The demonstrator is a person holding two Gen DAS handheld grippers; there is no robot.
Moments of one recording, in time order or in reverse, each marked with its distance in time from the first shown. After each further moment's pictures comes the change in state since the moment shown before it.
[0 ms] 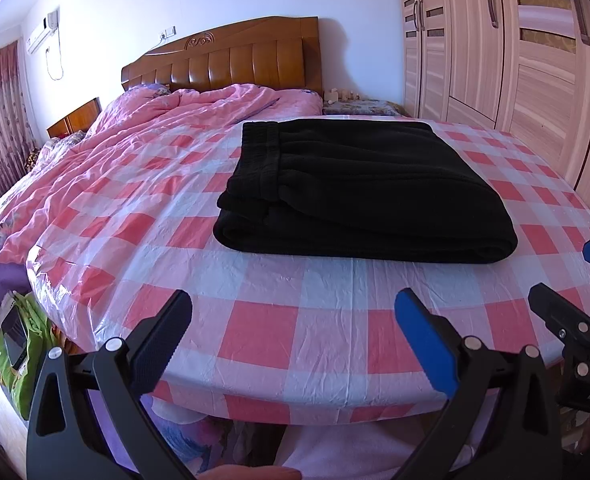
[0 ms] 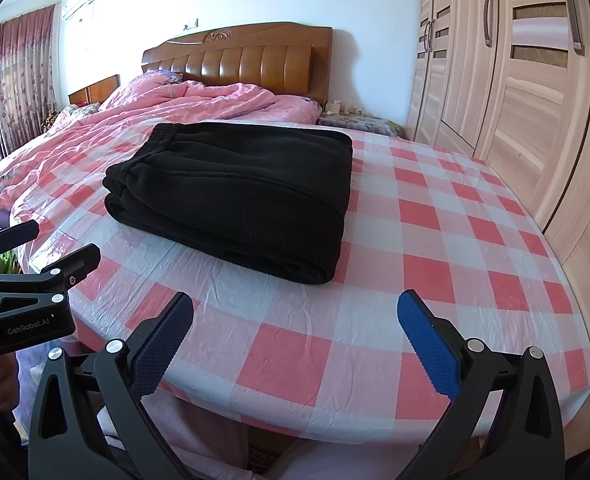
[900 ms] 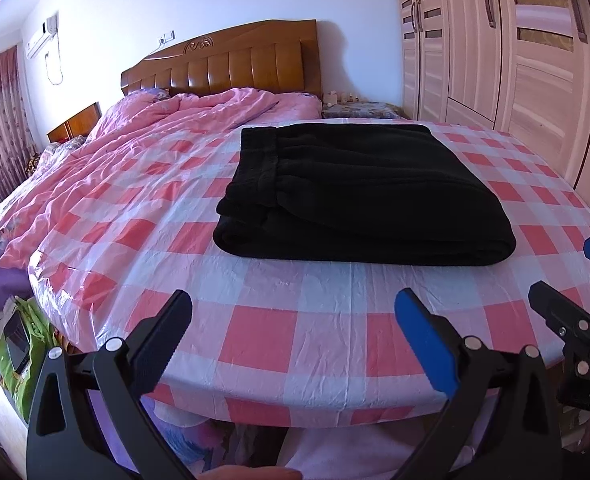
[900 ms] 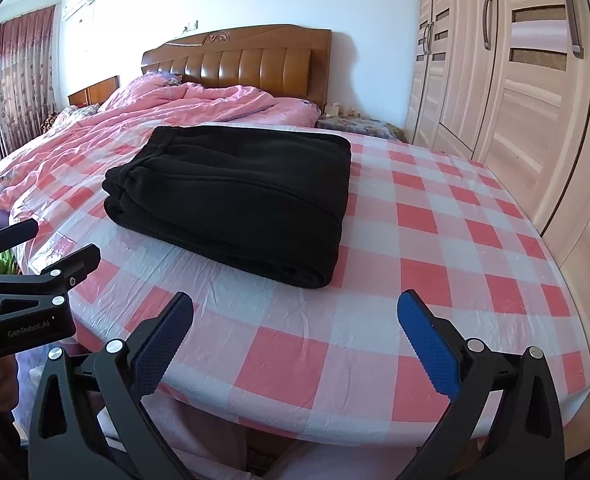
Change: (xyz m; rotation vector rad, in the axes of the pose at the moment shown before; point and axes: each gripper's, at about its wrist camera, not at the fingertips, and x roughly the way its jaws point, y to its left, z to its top) left arm -0.001 -0.001 0.003 0.007 -0.007 0.002; right arm -0.001 -0.001 0.002 -0.001 -0.005 -0.004
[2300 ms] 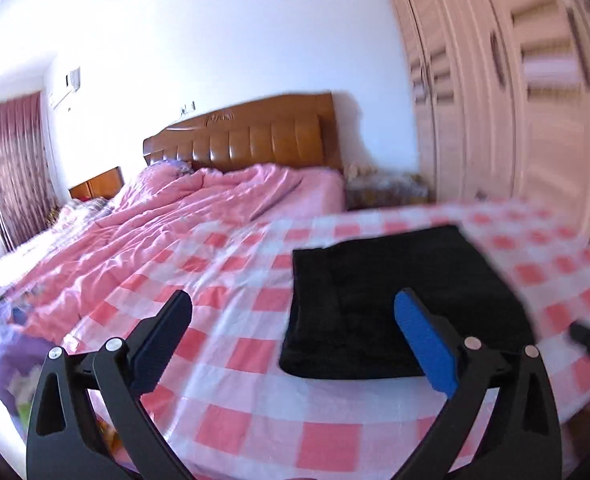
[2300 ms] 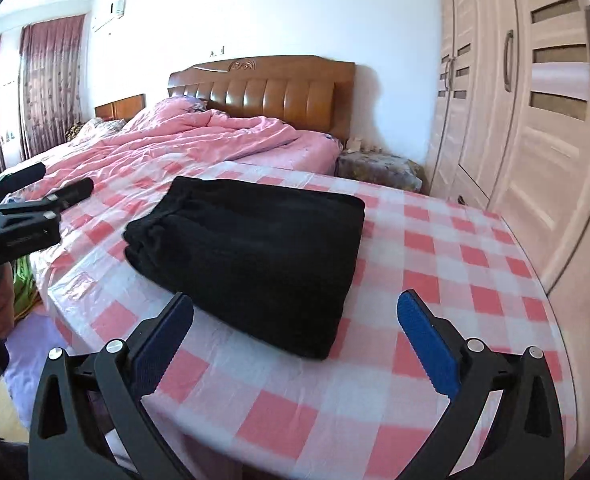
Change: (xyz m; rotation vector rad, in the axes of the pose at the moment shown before) left arm -0.042 0.042 0.063 0.001 -0.293 0.057; right arm -0.023 -0.008 0.050 -0.047 -0.093 0.083
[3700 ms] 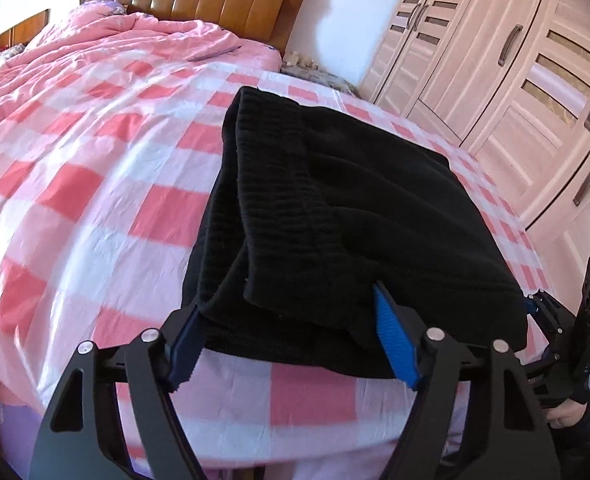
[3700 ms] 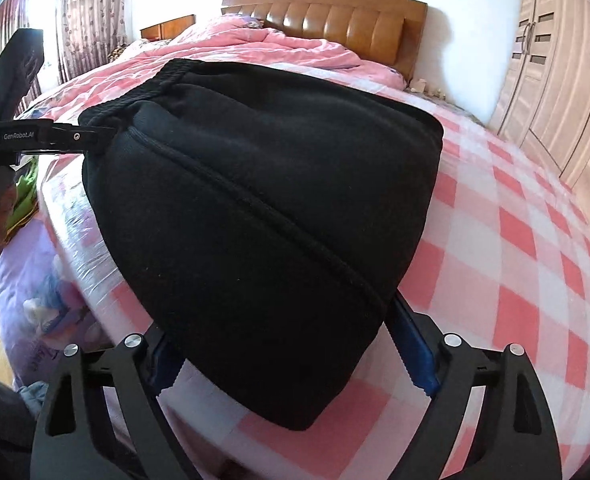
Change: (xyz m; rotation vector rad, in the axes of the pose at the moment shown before) left arm 0.129 0.055 -0.071 -0.242 0.470 -0.418; right arm 0.094 0.026 -0.055 -0.165 0.248 0.140
